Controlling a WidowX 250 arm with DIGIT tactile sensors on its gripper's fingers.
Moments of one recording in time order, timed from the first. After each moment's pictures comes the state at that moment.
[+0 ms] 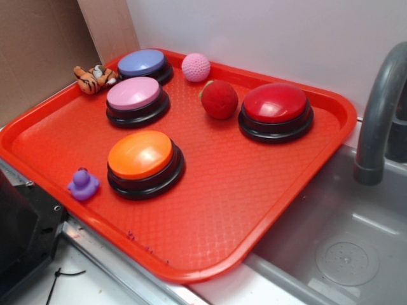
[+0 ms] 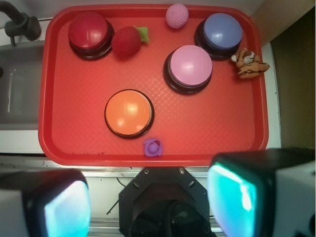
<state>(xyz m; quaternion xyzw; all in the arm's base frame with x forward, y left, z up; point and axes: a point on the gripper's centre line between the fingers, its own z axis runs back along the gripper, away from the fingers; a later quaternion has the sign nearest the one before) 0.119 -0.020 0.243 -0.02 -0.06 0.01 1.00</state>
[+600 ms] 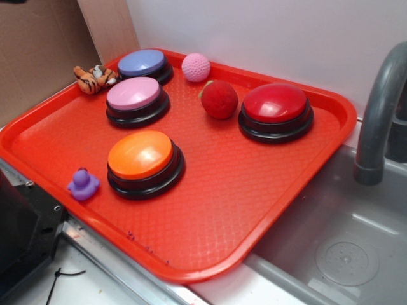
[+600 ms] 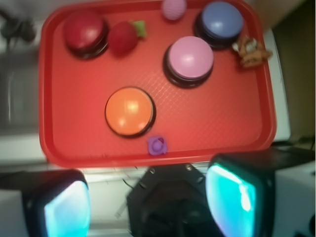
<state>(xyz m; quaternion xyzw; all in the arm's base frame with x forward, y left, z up) 0.127 -0.006 0.226 -0.04 -0.06 0.14 0.99</state>
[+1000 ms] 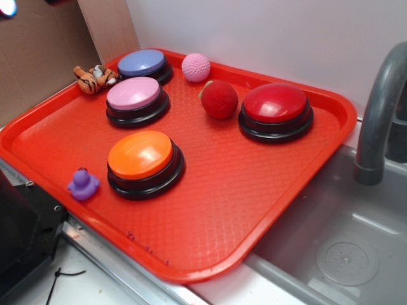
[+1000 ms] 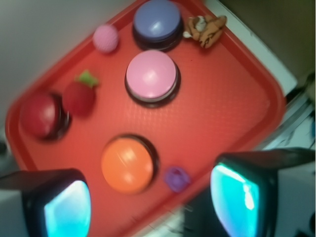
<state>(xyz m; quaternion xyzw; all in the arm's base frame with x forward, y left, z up) 0.166 0.006 0.196 -0.07 -0.10 0.38 0.92</state>
